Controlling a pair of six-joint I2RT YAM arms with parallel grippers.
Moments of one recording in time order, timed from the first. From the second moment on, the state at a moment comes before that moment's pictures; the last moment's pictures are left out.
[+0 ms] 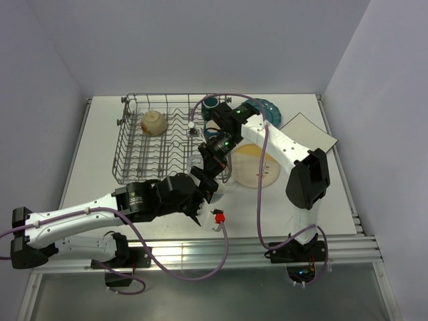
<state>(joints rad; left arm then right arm) -1.27 1.08 1.05 -0.59 -0.19 1.08 0.65 1.88 1.77 -1.35 -1.05 -0.42</state>
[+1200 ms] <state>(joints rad) -1.28 1.12 1.06 -0.62 -0.18 1.07 0.63 1.89 1.77 -1.36 -1.06 -0.46</state>
